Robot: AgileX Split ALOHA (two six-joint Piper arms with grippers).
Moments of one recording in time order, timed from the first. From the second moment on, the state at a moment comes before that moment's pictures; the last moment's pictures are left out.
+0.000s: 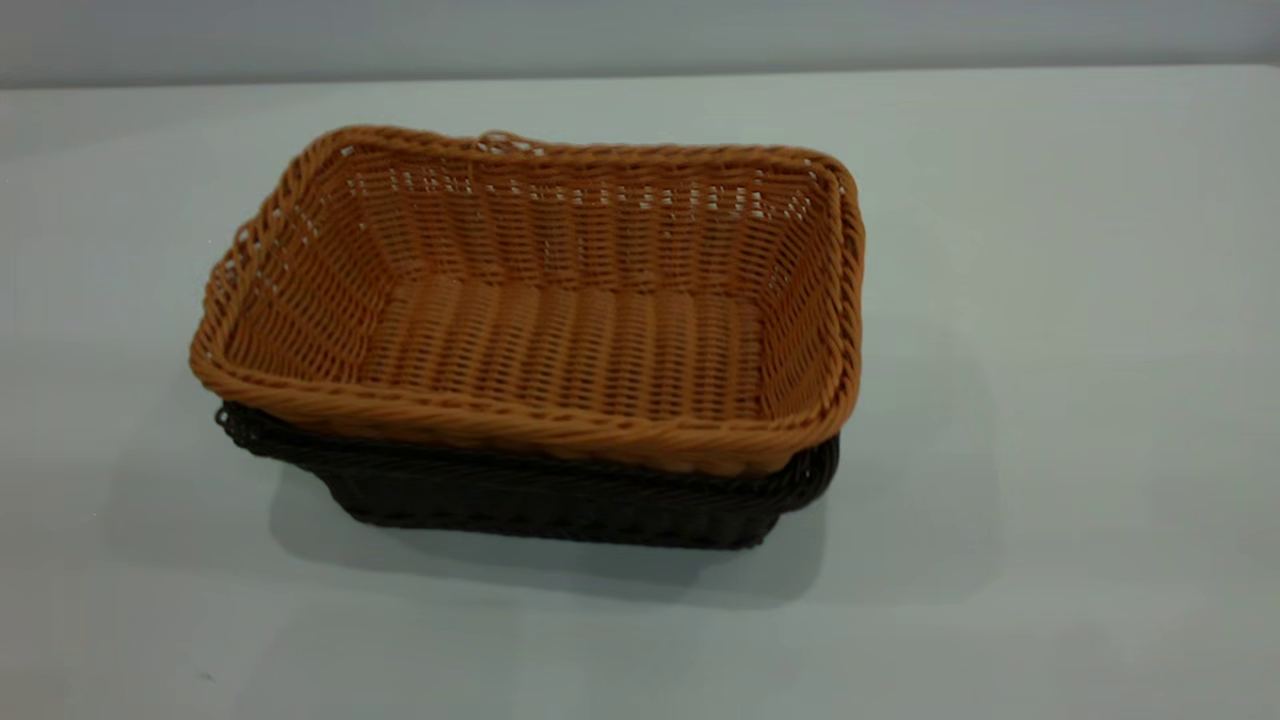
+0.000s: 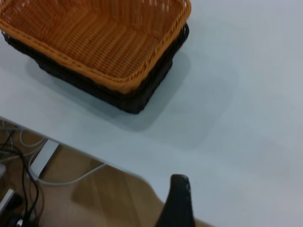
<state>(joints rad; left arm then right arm) -0.01 0.31 -0.54 -0.18 1.17 0.19 0.28 0.09 -0.49 0.22 1.16 -0.17</state>
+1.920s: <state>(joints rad) -0.01 -0.02 -0.49 0.00 1.12 -0.03 0.28 0.01 -0.47 0.22 1.15 -0.17</state>
